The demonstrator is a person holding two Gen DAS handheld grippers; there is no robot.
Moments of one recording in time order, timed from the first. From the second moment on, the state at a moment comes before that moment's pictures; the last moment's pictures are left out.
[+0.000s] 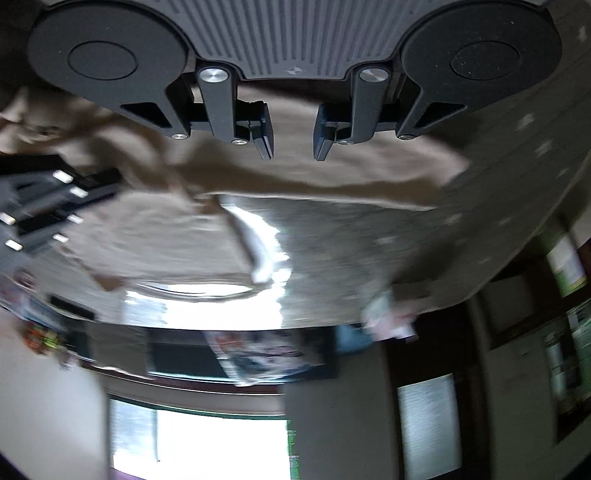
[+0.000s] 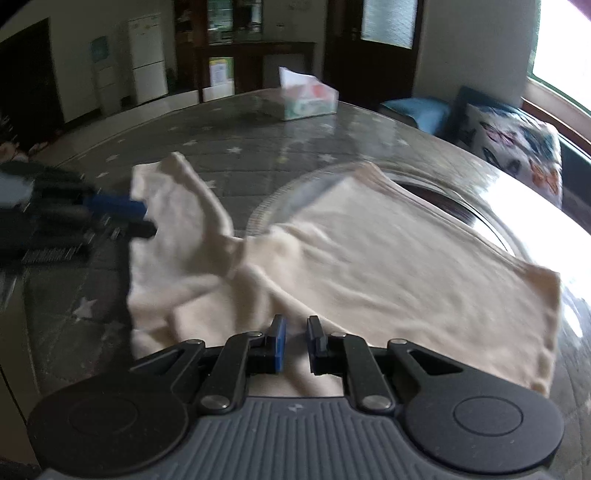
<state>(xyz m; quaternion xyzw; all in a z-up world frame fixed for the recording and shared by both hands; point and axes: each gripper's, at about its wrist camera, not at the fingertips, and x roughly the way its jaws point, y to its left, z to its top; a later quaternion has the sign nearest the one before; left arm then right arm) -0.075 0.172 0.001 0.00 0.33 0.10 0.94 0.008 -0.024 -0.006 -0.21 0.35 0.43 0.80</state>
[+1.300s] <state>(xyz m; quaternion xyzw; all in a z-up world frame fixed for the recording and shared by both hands) -0.059 0.099 0.084 -0.04 0.23 0.00 0.97 -0.005 -0.147 0.023 -0.12 0.35 0.36 0.86</state>
